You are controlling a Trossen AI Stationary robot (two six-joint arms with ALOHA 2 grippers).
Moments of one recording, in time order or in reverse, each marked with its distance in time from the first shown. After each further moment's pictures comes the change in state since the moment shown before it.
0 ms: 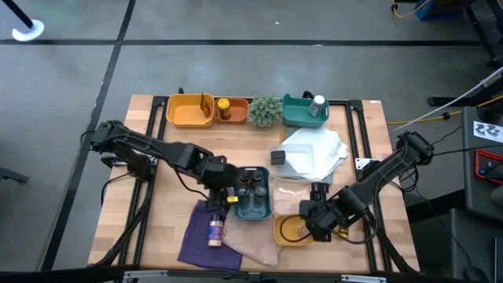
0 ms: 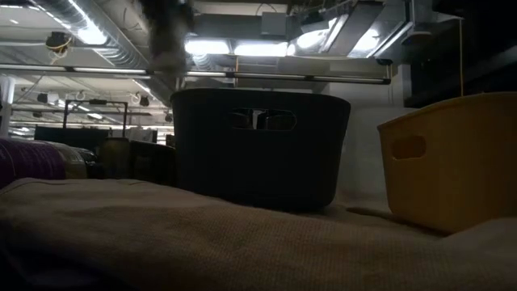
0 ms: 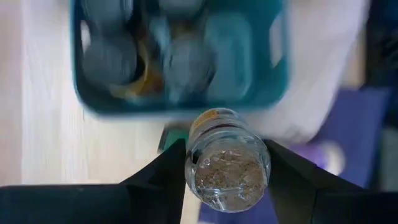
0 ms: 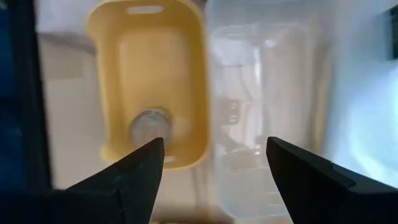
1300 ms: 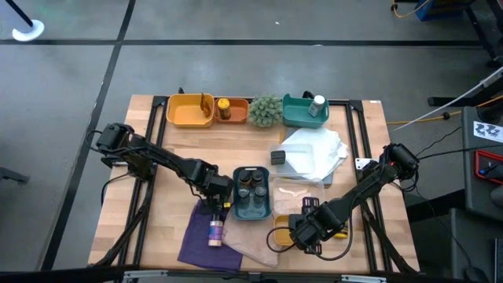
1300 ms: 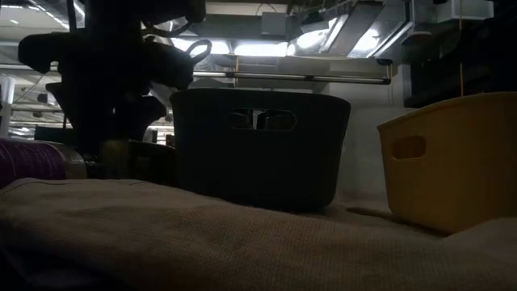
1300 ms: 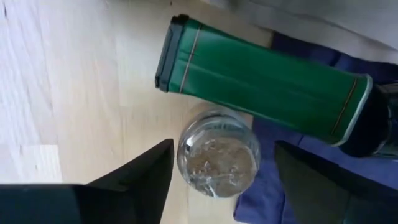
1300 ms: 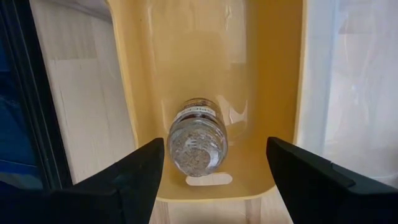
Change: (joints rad) left arm -0.006 0.072 -0.400 0.233 -0.005 0.000; right arm 0.000 0.209 0.000 0.119 -0.169 0.030
